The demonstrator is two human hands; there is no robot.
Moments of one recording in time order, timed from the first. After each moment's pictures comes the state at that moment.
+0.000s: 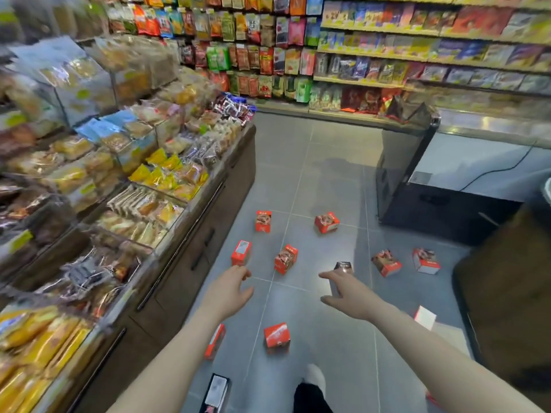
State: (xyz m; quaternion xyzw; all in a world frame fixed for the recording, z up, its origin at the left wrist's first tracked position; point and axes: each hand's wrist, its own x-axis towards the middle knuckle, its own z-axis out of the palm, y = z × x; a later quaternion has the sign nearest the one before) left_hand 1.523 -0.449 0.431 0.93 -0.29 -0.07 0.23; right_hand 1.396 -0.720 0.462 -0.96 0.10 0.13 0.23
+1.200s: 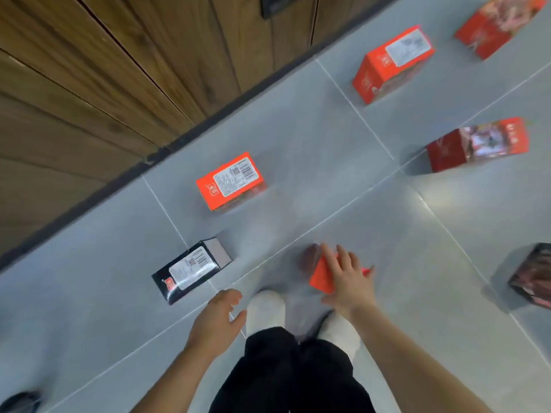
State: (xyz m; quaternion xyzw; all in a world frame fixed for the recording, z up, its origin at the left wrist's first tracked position) left_hand 1.449 -0.446 -0.194 0.83 0.27 -0.32 0.36; right_hand 1.583 -0.690 -0.218 -0.90 -0.14 0.41 0.01
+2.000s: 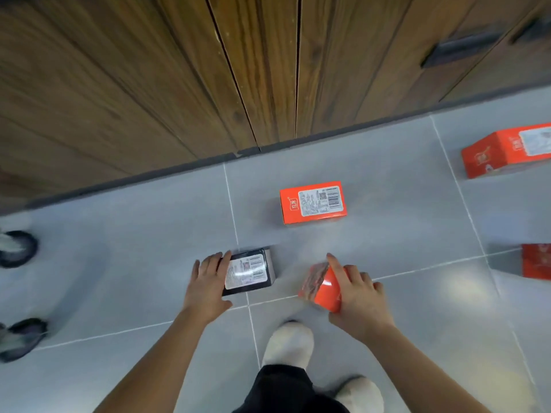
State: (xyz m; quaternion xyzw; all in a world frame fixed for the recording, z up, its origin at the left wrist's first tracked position) left_hand 1.431 -0.333 -0.252 0.91 0.28 -0.26 0.14; right_hand 1.625 -0.582 -0.213 -0.88 -0.35 0.33 -0.02
